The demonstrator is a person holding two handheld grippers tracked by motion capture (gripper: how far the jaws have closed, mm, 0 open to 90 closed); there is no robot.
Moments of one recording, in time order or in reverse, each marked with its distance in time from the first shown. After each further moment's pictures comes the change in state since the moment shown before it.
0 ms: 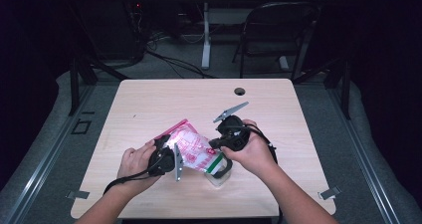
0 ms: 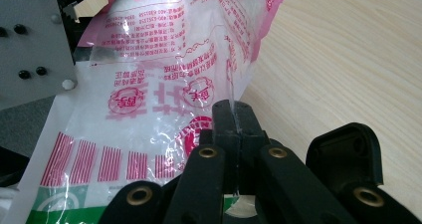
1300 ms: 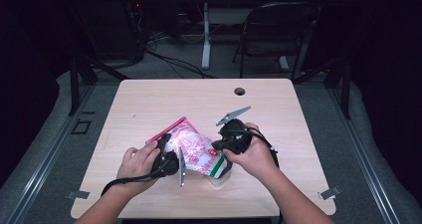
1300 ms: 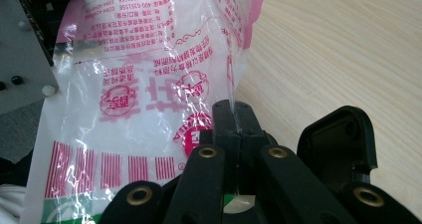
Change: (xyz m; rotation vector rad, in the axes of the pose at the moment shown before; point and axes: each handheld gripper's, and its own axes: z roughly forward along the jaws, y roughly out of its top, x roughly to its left) left arm -0.007 0.005 -0.004 0.016 0.103 0.136; right arm -0.003 -0.011 0.004 -0.003 -0.036 -0.004
